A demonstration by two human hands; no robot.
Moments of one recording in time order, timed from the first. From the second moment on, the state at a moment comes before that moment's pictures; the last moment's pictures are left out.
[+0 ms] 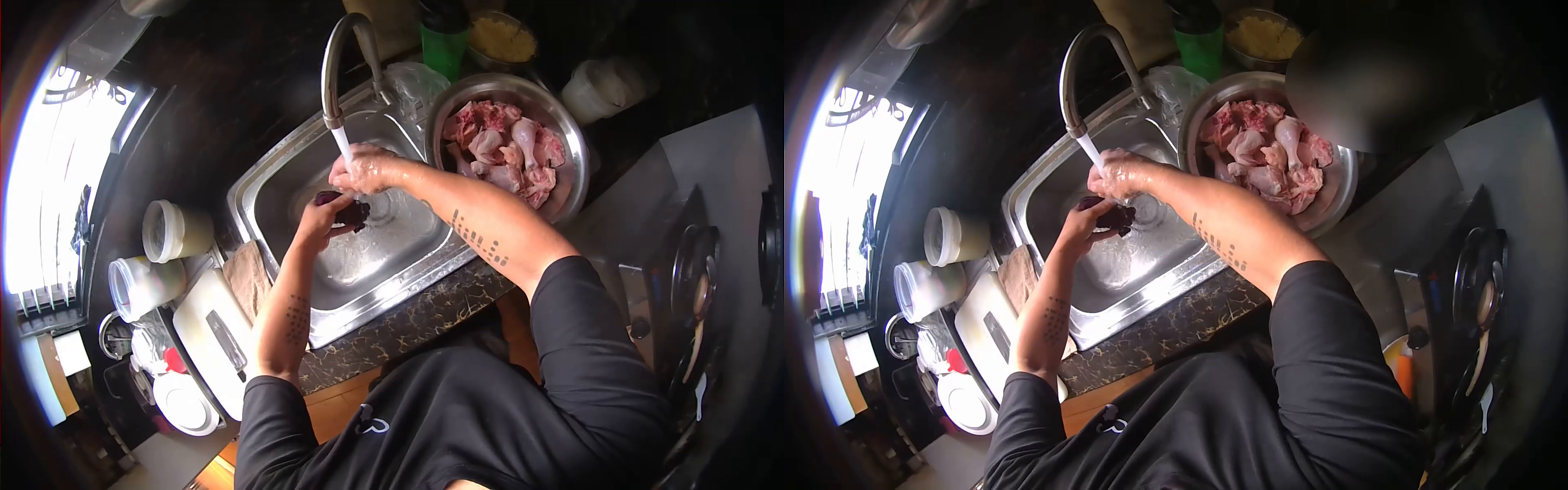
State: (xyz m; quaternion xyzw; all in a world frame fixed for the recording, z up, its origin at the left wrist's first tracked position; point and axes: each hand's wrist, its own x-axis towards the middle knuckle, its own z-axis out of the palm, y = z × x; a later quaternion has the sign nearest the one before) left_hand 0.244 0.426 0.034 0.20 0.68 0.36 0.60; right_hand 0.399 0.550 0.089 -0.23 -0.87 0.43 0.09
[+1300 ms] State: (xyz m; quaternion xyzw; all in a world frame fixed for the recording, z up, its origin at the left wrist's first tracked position) left_hand 0.280 0.472 0.045 0.58 0.59 0.36 0.43; right_hand 0.375 0.505 0.056 -0.51 -0.69 0.31 0.42
